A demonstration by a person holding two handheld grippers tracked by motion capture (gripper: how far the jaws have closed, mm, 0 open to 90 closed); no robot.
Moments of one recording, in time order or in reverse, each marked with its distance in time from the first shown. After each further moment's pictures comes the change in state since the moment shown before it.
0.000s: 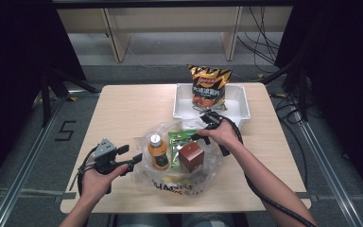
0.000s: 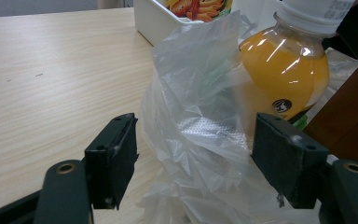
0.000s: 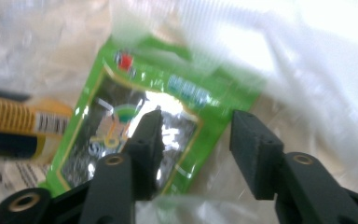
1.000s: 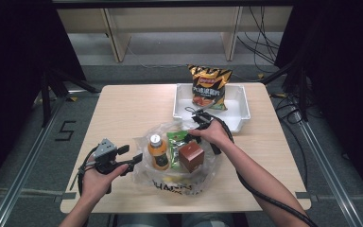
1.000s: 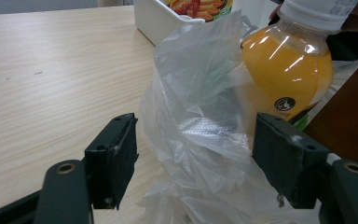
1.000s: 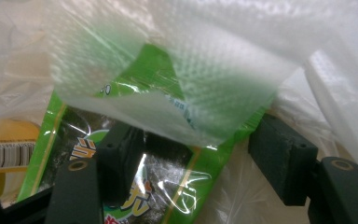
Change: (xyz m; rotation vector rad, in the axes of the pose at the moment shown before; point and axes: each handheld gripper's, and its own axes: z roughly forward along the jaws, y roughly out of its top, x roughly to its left) left arm 0.001 0.000 0.001 0.008 0.001 0.004; right arm 0.005 0.012 0.035 0.069 -0.052 0.049
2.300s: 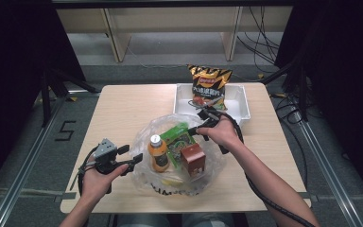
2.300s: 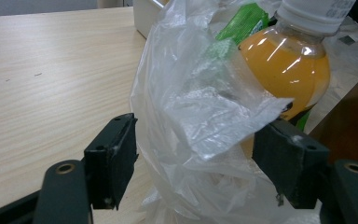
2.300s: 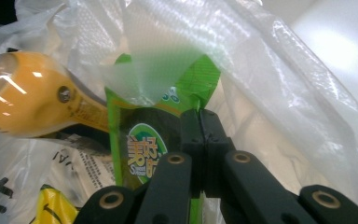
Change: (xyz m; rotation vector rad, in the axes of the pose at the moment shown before) left arm -0.001 0.001 0.000 -0.008 -0.002 -0.013; right arm 0.029 -0.012 -0.071 -0.155 0.135 -0.186
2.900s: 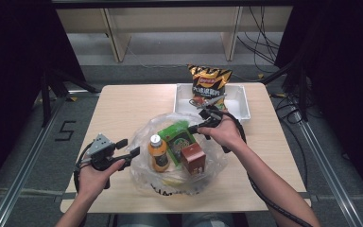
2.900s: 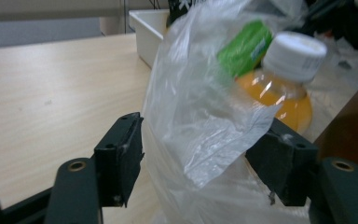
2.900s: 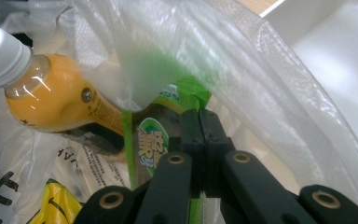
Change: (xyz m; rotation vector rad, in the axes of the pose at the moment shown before) left arm 0.002 0.022 -0.012 -0.095 -0.001 0.028; right arm 0.007 0.001 -0.013 -0.050 -0.002 -0.077
